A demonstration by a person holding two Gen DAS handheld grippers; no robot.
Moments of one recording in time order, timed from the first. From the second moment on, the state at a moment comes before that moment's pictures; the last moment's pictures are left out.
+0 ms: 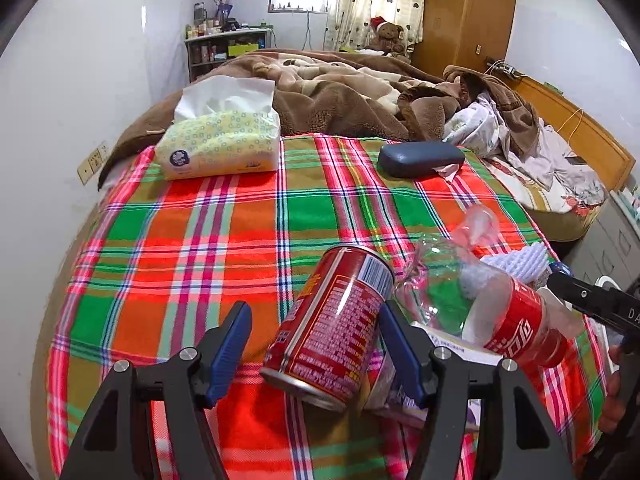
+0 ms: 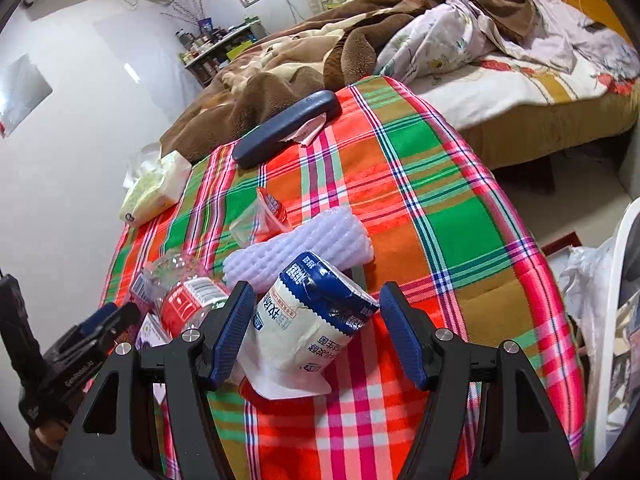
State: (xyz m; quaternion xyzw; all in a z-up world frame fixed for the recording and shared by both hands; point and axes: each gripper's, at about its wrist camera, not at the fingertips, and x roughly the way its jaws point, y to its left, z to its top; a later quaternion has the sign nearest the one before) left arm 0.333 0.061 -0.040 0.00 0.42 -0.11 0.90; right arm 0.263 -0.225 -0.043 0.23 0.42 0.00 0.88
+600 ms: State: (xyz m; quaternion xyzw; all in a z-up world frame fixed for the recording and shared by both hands) left arm 0.354 0.055 -0.056 0.00 0.45 -0.11 0.89; right arm 0.281 -0.222 -0.055 0.28 0.46 0.01 0.84
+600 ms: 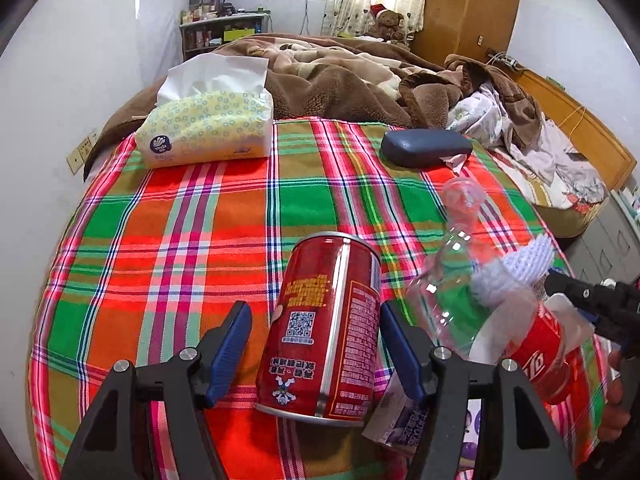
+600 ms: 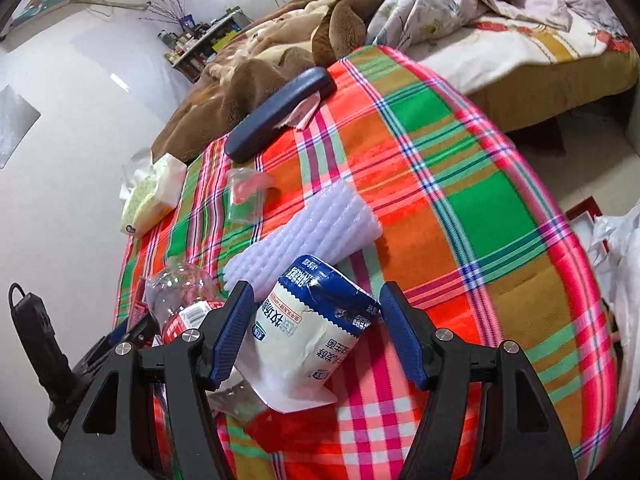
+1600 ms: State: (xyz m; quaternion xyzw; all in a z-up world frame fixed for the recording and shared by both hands) left arm 0.298 0.061 -0.029 -0.03 0.42 -0.11 0.90; right arm 0.243 -0.239 -0.033 0.26 0.40 0.01 0.88
